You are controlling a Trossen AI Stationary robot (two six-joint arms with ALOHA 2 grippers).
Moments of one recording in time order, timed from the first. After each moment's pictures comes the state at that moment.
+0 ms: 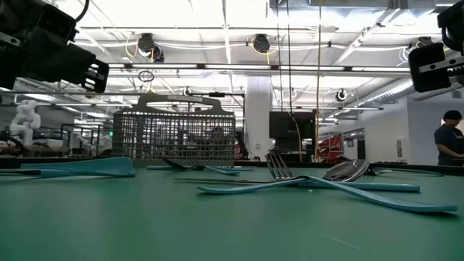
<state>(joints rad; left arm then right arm) 0.12 0.24 0.02 0.12 0.52 0.03 0.07 0.23 0.01 0.09 -0.92 0.02</state>
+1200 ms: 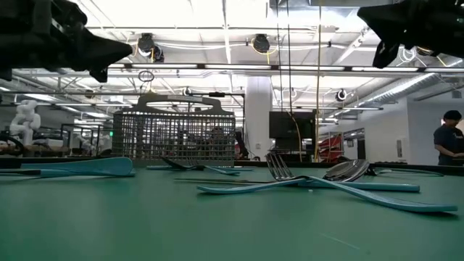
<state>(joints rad) 0.12 0.28 0.04 0.35 0.06 -0.01 0.07 0.35 0.06 0.69 0.17 0.16</state>
